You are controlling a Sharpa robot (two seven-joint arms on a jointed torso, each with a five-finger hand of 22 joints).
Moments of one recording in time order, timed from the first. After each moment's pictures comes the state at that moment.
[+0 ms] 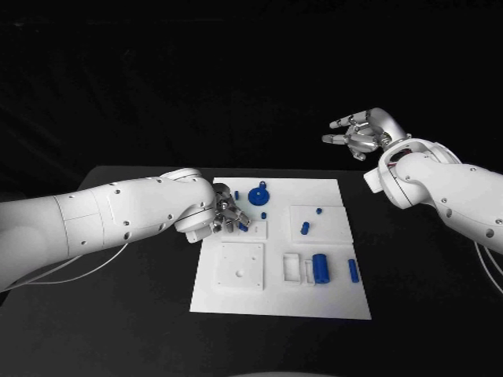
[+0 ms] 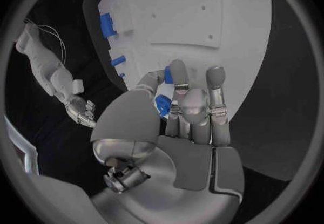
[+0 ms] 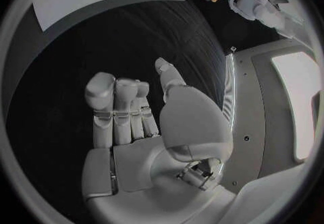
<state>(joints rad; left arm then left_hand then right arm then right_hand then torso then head) 1.36 -0.56 -0.24 1.27 -0.83 -0.05 -0.58 1.12 0.01 0.11 -0.04 0.72 1.20 0.02 0.07 0.91 1.46 -0.07 0.53 0.35 1.43 -0.13 1.25 0.84 0.05 1.25 -0.15 0.62 1.27 1.18 -0.68 0.20 1.16 -1.02 -0.48 0.01 1.25 -0.06 -0.03 -0.12 0.41 1.00 0.11 0.06 0.06 1.18 0.01 0.97 0.98 1.44 -0.07 0.90 1.00 0.10 1.47 -0.08 0.85 1.31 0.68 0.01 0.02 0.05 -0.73</state>
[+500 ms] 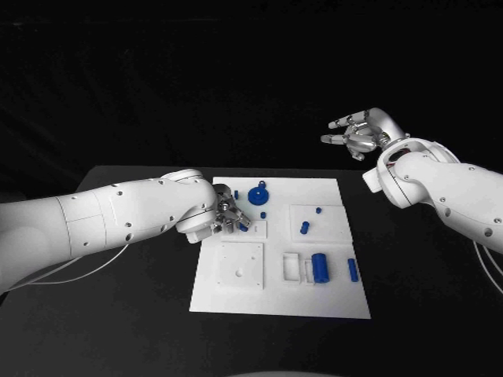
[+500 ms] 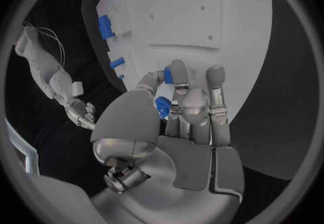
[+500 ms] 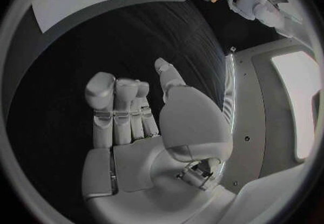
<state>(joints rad) 1.35 -0.55 -0.24 1.27 -0.85 -0.05 -0.58 1.12 0.01 0.11 -0.04 0.72 1.20 0.02 0.06 0.96 1.46 -0.07 0.53 0.35 1.43 -0.13 1.25 0.84 0.05 1.25 -0.15 0.62 1.27 1.18 -0.67 0.20 1.16 -1.02 -0.47 0.01 1.25 -0.06 -0.03 -0.12 0.41 1.00 0.11 0.06 0.06 1.18 0.01 0.97 0.98 1.44 -0.07 0.89 1.00 0.10 1.47 -0.08 0.84 1.31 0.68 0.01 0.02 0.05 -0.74</state>
